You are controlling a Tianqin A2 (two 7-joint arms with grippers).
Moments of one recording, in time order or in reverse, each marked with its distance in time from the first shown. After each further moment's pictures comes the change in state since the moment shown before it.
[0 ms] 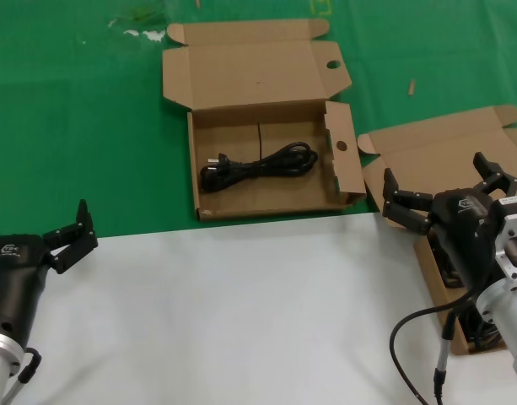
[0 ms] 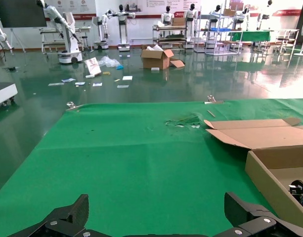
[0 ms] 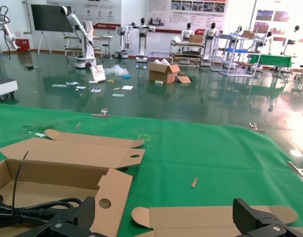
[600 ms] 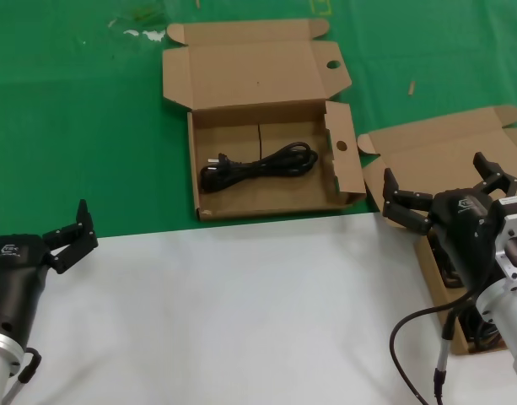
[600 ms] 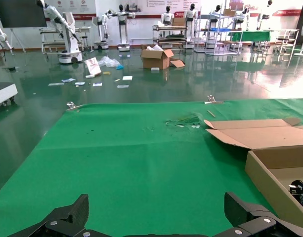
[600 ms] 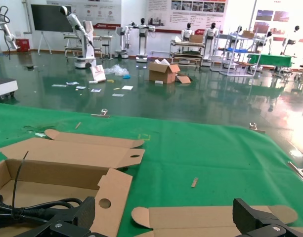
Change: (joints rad) left arm 0.000 0.000 0.000 0.000 0.000 0.000 0.000; right arm 0.000 0.000 0.000 0.000 0.000 0.000 0.000
